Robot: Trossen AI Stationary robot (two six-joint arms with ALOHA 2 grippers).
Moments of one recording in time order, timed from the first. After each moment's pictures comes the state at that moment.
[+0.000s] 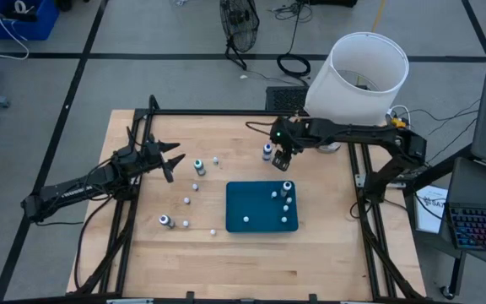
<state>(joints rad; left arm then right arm) 0.44 0.20 0.01 0.08 -0.05 0.04 -0.35 1.61 1.18 -0.75 0.10 0.13</state>
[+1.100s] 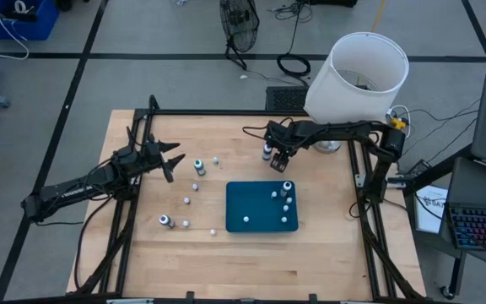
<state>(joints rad) 0.44 0.20 0.01 0.08 -0.05 0.04 -0.41 1.80 1.16 -0.69 0.10 0.08</state>
